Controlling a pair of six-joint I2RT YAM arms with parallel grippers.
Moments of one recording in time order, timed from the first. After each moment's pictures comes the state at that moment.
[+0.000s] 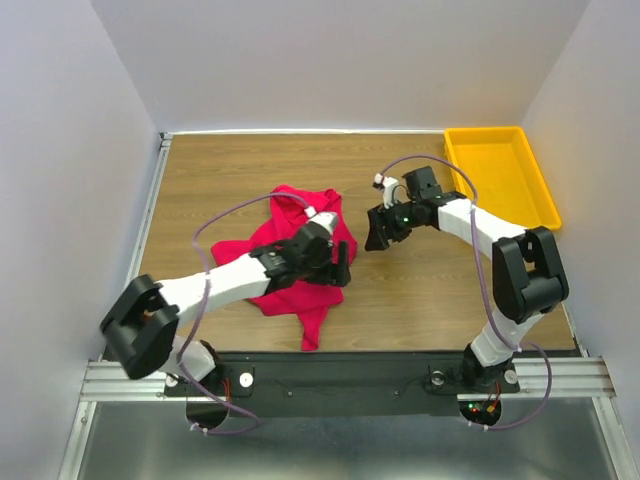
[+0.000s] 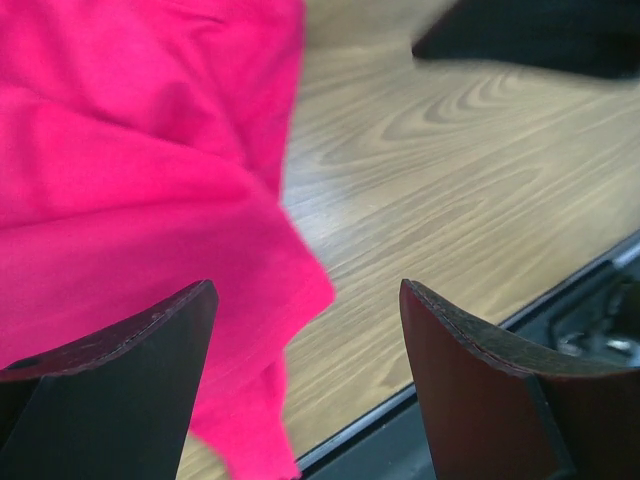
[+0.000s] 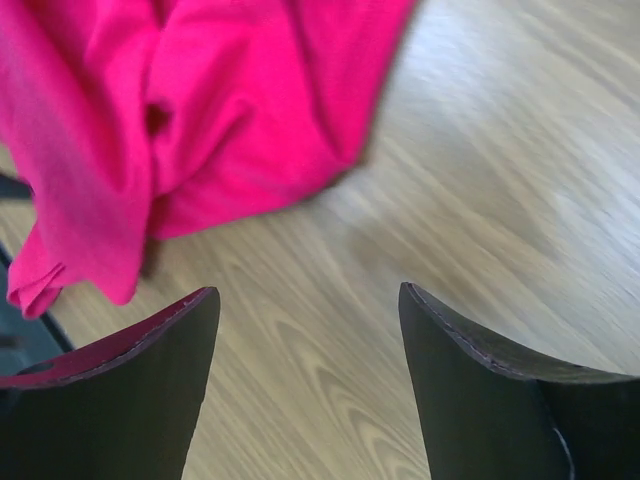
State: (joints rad) left arm -0.84 1.33 0.82 -0.25 0.00 -0.64; right arm 0.35 1.72 1.16 -0.46 -0.61 -0.13
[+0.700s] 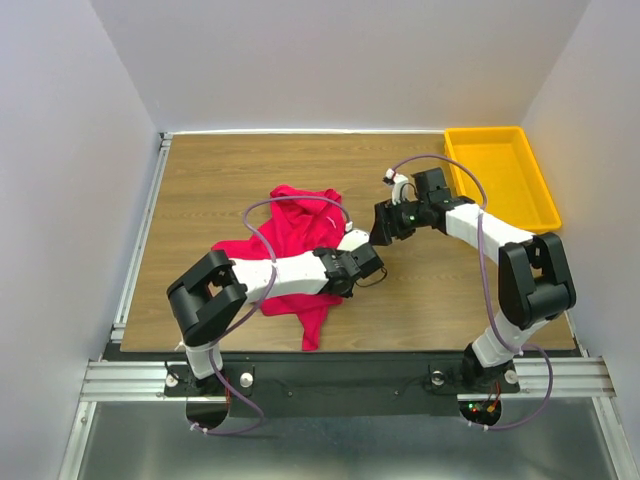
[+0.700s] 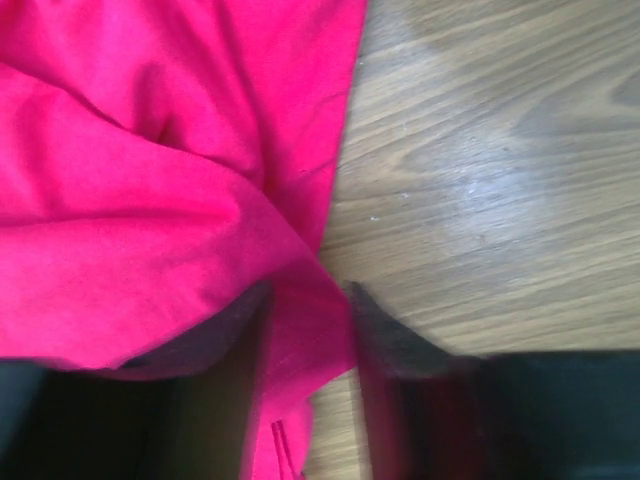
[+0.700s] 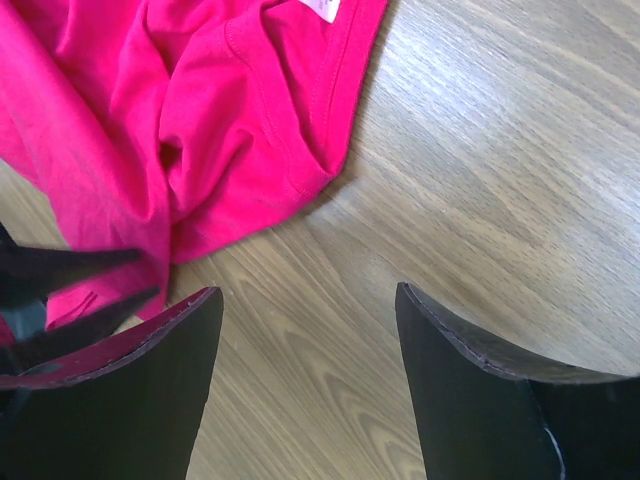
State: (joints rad) left arm -1.09 1.76 1.16 -0.57 -0.45 -0.65; right arm 0.29 1.66 1.08 -0.33 -0.64 -0.01
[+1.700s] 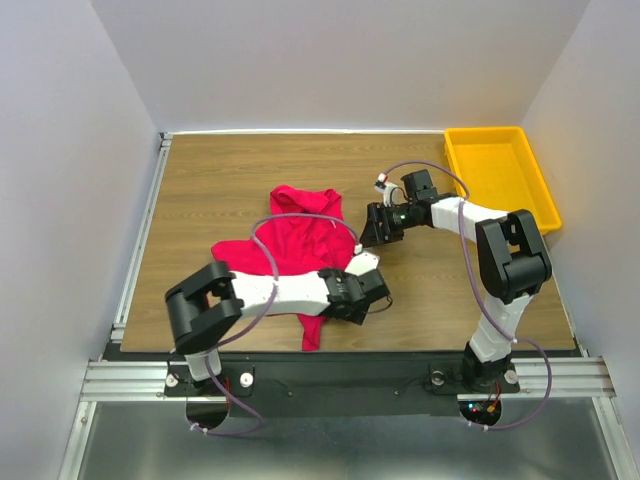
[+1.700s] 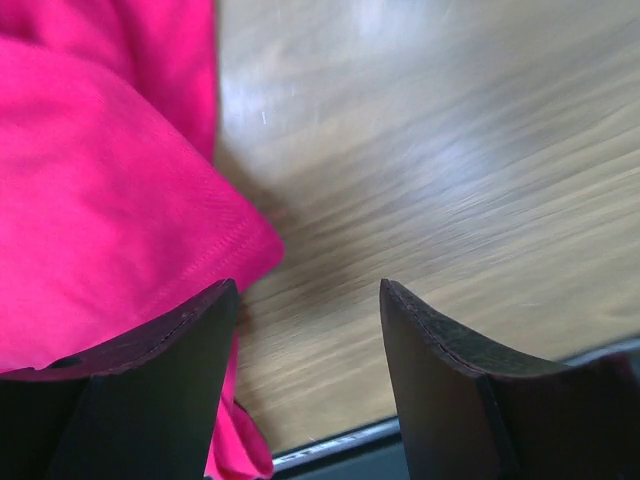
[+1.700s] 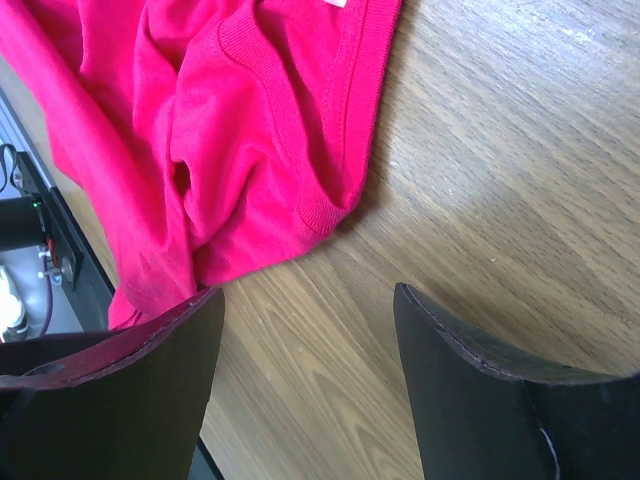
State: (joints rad) left arm -1.21 1.67 1.09 -0.55 -0.39 -0.72; right arm 0.29 1.87 1.16 -0.31 -0.79 0.11
